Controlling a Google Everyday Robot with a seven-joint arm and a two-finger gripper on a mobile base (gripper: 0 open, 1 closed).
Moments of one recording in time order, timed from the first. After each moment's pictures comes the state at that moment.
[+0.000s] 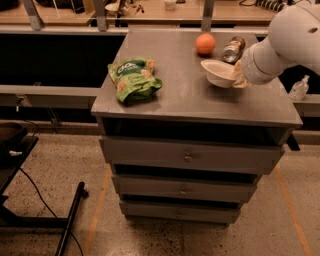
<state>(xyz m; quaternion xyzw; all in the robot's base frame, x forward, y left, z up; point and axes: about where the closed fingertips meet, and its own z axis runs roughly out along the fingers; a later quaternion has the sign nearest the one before) 0.677 -0.239 0.879 -0.75 0.57 -0.23 0.25</state>
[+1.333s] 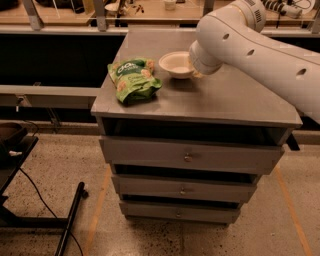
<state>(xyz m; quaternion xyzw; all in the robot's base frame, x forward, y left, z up) 0.739 -0.119 0.881 -0.82 0.43 -0.31 0.22</state>
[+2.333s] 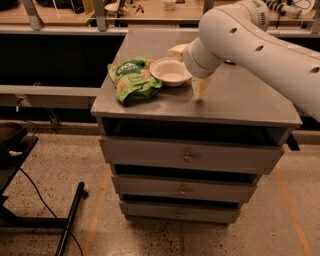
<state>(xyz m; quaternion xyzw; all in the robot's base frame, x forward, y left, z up) 0.713 -0.084 0.879 -0.84 0.41 -0.25 0.26</state>
